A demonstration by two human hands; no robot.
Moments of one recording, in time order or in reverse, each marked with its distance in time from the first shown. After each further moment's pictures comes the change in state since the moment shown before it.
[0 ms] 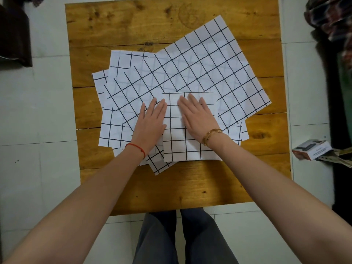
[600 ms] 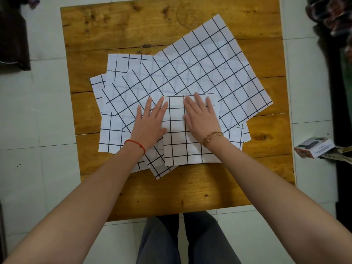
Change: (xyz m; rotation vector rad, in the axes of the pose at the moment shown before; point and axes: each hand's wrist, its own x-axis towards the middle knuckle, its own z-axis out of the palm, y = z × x) left_hand 0.015 -0.008 -0.001 -0.007 -0.103 -0.015; right_hand 0.008 0.008 0.008 -0.044 -0.009 0.118
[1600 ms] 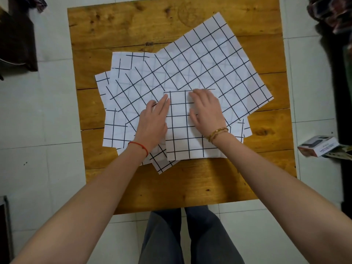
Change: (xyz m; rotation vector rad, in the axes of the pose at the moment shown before) left_hand -0.018 0.014 -0.017 -0.149 0.170 -0.023; right_hand -0.012 0.005 -0.009 0.187 0.390 -0.010
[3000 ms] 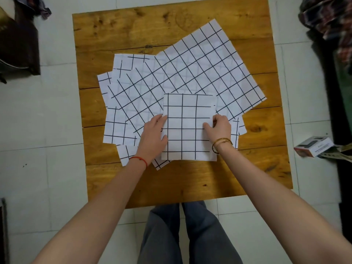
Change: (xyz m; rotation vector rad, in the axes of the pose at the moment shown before) left_hand -0.047 0.021 0.007 -0.561 -0.085 -0.211; right_hand -0.054 0.014 0.008 0.519 -0.110 0.789
